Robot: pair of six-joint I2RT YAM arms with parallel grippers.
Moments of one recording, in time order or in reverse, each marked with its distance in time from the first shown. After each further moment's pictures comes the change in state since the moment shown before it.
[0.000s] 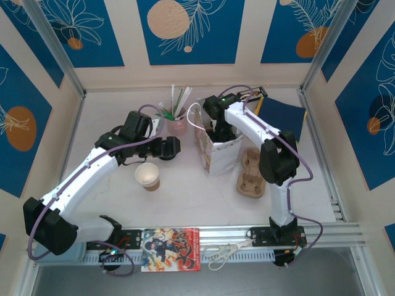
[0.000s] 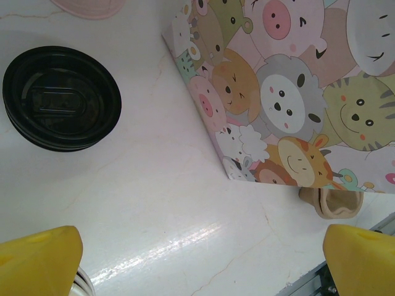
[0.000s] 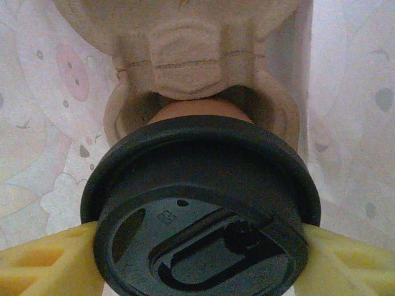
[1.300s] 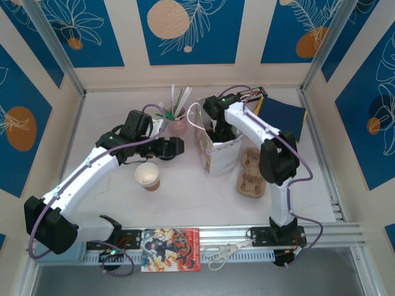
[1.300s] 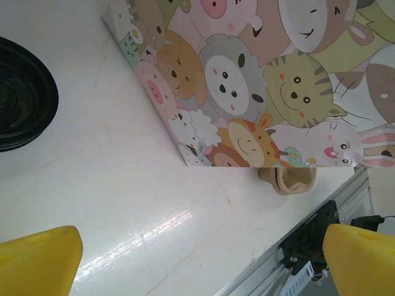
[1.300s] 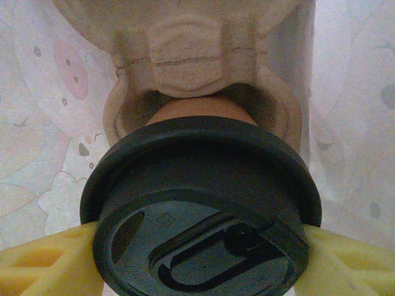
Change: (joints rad) left arm 0.000 0.008 0.000 0.035 0.154 0.004; right arm 0.000 0.003 -0.004 -0.001 -0.008 0.000
